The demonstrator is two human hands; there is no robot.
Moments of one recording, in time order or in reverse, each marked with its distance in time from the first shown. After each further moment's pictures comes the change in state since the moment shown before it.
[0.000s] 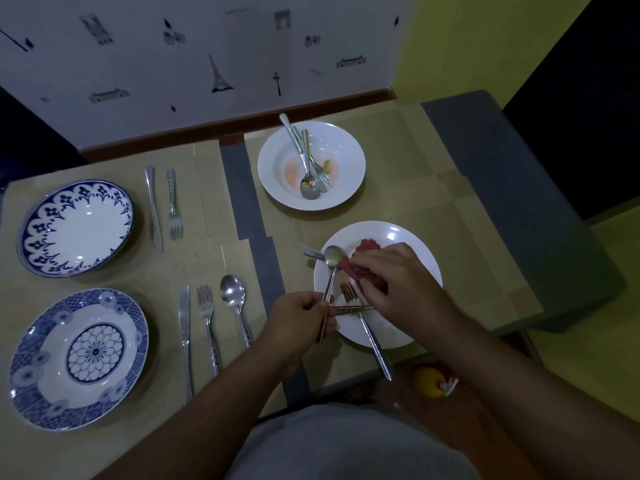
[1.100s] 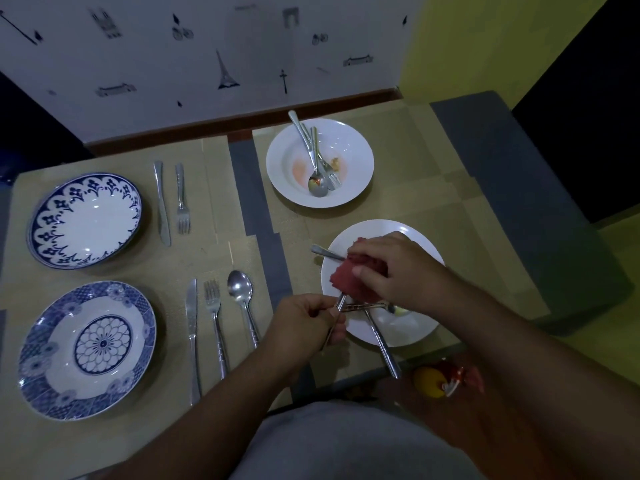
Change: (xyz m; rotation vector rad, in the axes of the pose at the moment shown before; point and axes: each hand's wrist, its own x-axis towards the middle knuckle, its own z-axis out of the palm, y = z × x) left_hand -0.020 -0.001 -0.006 -0.033 -0.053 0.075; right_hand 0.034 0.012 0.000 0.034 -0.205 0.054
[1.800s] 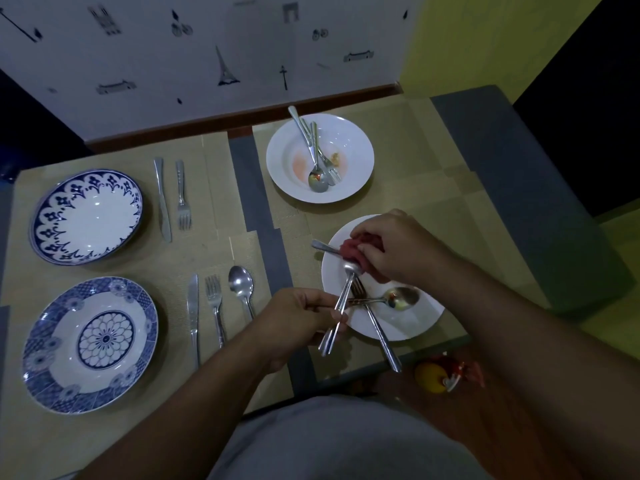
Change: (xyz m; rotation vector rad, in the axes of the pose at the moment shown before) left_hand 0.006 0.004 -0.020 0.091 -0.195 -0.033; right_hand 0.018 -0.014 -0.019 -0.061 0.043 0.028
